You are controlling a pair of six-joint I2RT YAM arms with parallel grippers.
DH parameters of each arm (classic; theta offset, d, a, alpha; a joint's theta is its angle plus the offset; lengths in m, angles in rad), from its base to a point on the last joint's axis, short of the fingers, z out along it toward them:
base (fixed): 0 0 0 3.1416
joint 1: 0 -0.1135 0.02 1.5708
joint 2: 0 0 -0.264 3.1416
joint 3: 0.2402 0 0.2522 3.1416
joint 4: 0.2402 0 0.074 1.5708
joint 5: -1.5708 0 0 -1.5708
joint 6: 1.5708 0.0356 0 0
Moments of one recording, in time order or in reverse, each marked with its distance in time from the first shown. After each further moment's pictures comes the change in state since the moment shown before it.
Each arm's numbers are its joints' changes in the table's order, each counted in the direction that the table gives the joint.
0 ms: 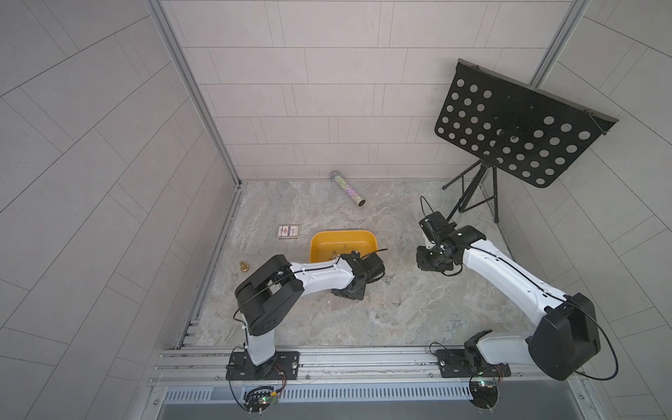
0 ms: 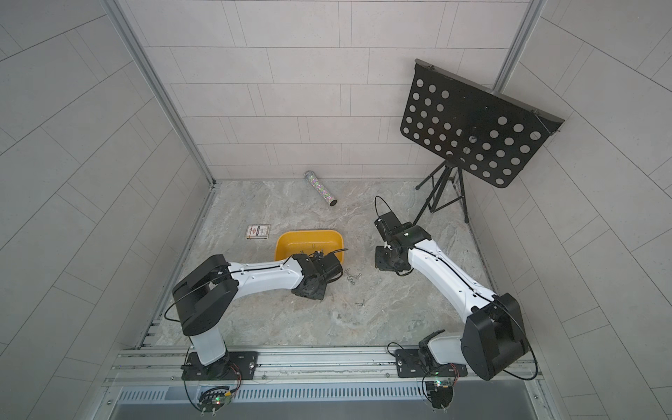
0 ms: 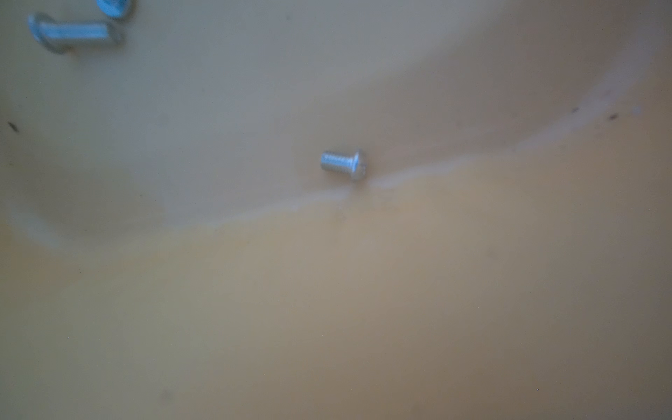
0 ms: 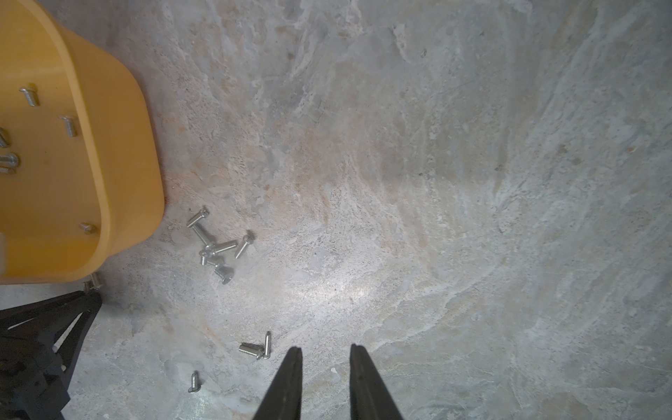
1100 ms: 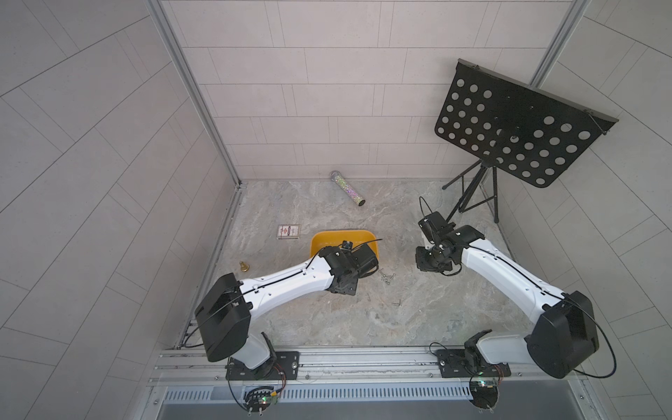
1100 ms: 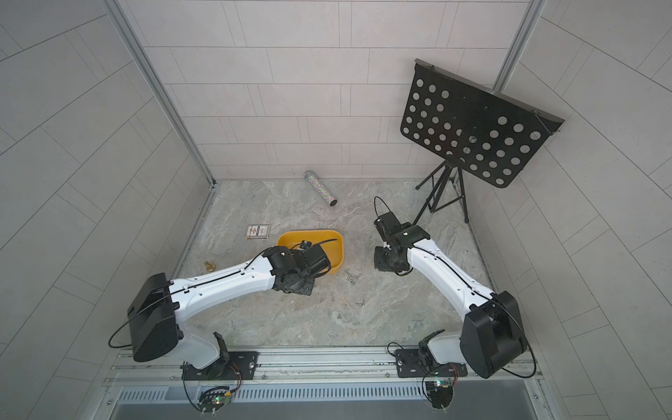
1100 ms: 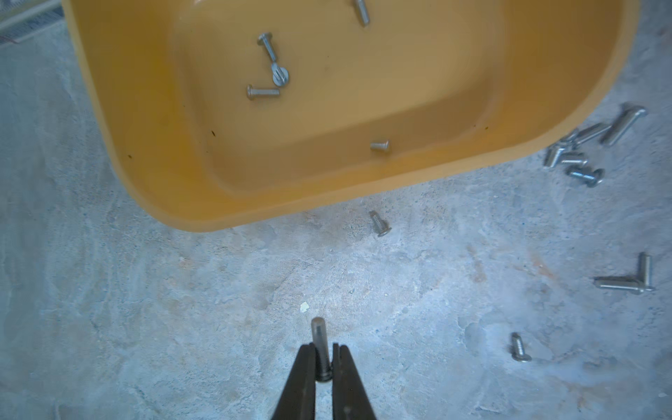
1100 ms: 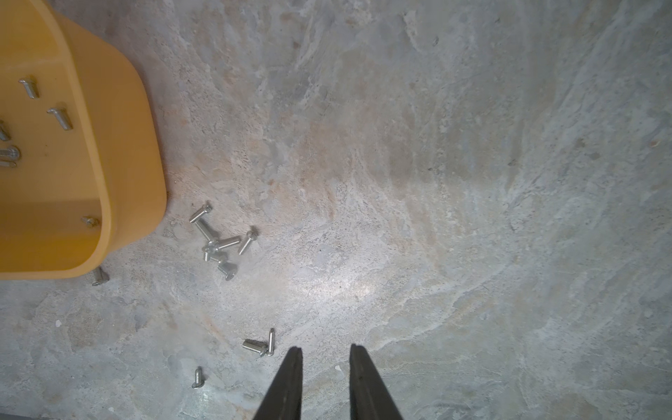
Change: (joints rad) left arm 0.021 -0.275 0.099 0.287 0.058 0.002; right arm 0.000 0.011 -0.001 0.000 0.023 0.000
